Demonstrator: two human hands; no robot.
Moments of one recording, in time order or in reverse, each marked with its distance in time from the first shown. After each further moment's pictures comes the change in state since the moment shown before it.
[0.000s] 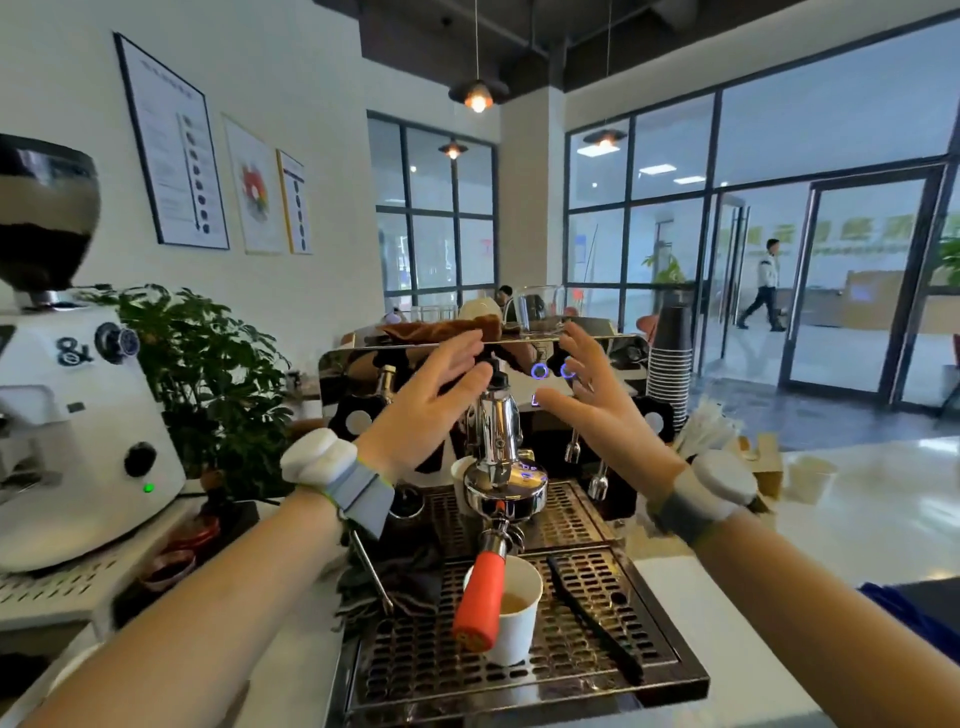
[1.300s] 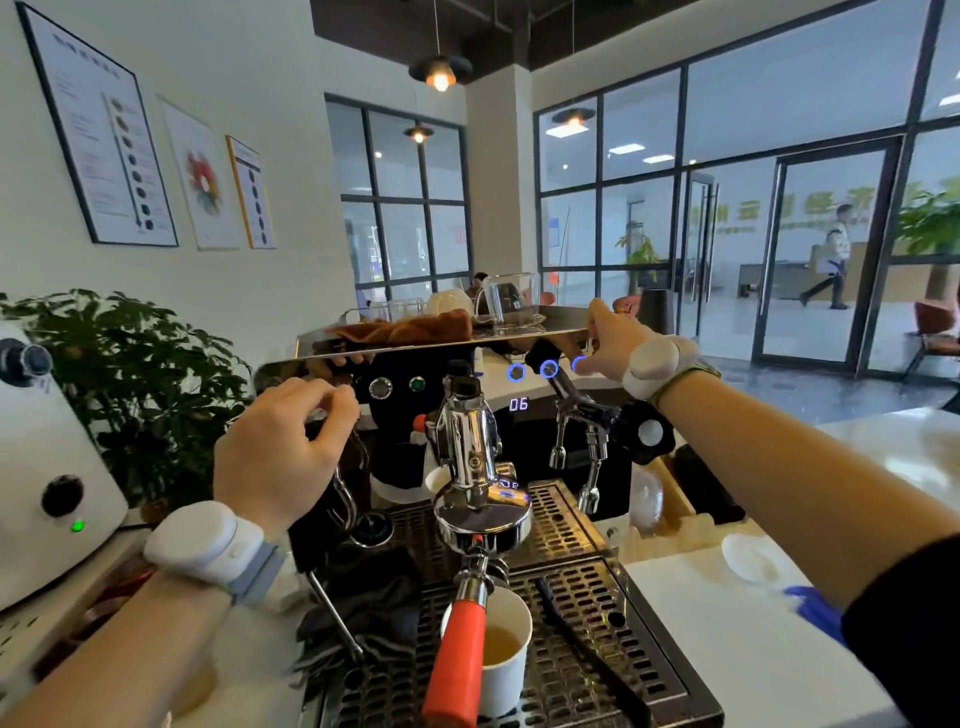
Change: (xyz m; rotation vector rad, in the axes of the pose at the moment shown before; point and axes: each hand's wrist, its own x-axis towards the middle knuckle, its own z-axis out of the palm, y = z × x) left_hand -0.002 -0.060 -0.041 0.754 0.560 0.077; right_hand 0.131 0.079 -0.086 -0.897 -0.034 0.220
